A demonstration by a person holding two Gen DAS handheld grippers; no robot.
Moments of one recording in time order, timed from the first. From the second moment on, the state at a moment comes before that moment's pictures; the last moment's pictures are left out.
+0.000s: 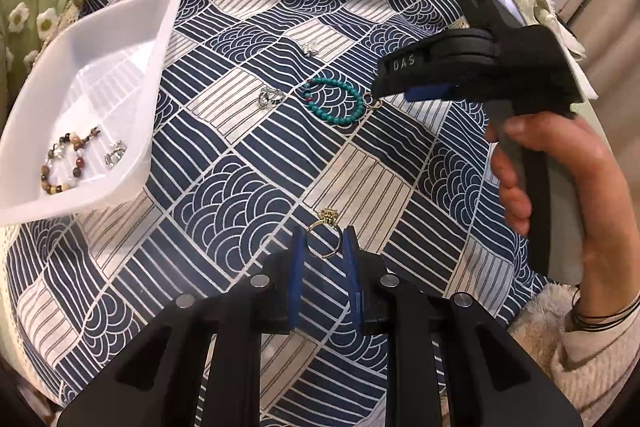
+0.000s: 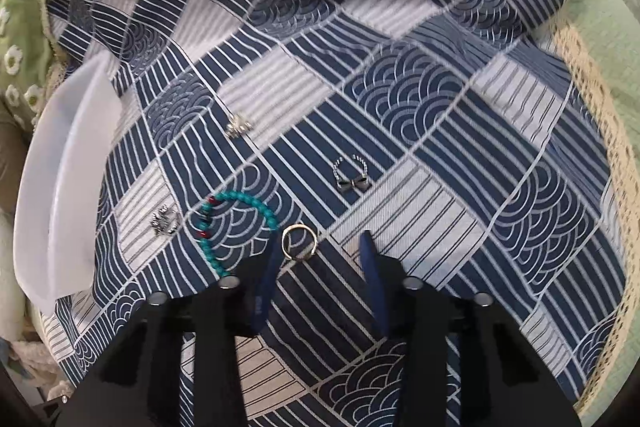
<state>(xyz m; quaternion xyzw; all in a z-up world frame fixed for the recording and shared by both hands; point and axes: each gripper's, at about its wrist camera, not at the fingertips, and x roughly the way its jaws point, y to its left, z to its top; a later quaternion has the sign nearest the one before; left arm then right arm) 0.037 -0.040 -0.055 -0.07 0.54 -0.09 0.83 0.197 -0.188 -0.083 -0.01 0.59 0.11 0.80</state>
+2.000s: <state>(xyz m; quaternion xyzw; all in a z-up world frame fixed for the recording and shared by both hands) 0.040 -0.042 -0.094 -0.03 0.59 -0.06 0.80 0.198 -0.202 -0.076 0.02 0.58 0.11 0.81</state>
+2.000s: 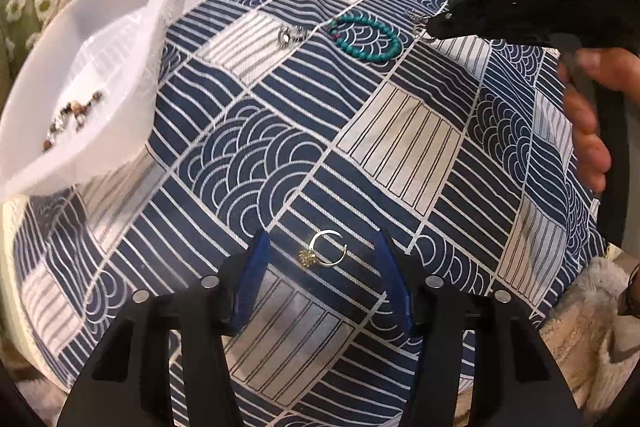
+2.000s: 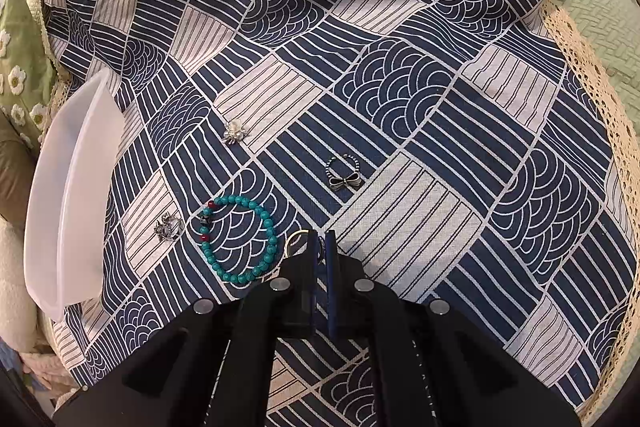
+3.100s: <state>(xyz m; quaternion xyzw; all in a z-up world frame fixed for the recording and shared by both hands) 0.040 -0.043 -0.094 -0.05 0.60 -0.07 0.80 0.190 -0.194 -0.067 0.02 0.57 0.12 0.81</state>
